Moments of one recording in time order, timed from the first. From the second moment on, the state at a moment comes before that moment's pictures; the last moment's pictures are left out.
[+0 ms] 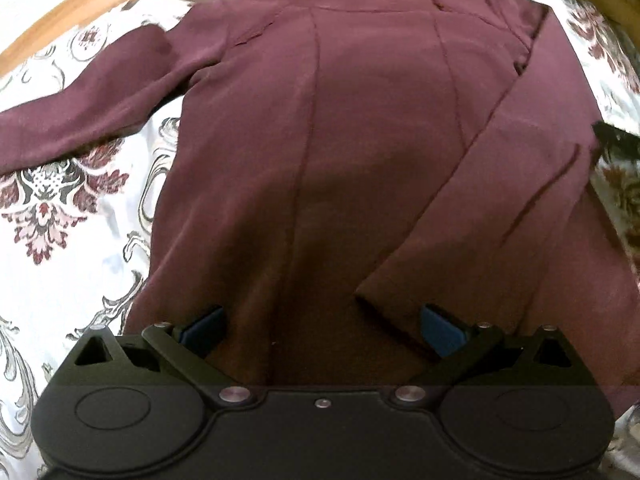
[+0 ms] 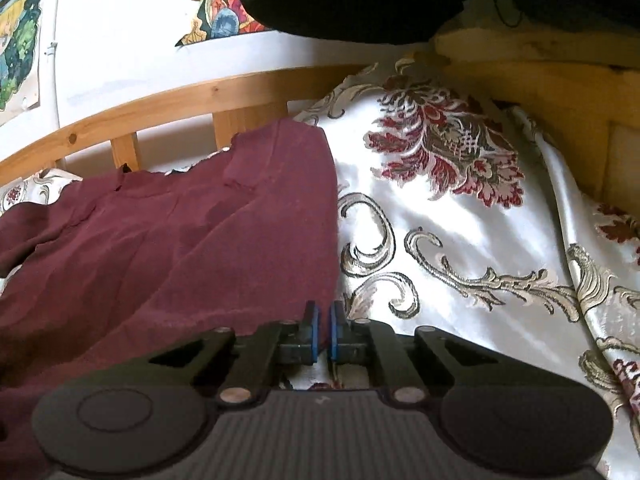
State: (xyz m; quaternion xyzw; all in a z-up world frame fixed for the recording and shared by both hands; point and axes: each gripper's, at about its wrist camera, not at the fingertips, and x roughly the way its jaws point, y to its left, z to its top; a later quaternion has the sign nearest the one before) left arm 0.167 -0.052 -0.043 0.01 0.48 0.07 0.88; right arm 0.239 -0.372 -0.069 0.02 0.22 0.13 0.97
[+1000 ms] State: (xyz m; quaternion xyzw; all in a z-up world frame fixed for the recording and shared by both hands) left arm 0.101 0.258 0.046 -0.34 0.14 0.42 0.83; right arm 0.187 -0.334 -0.064 0.06 0.22 0.23 0.95
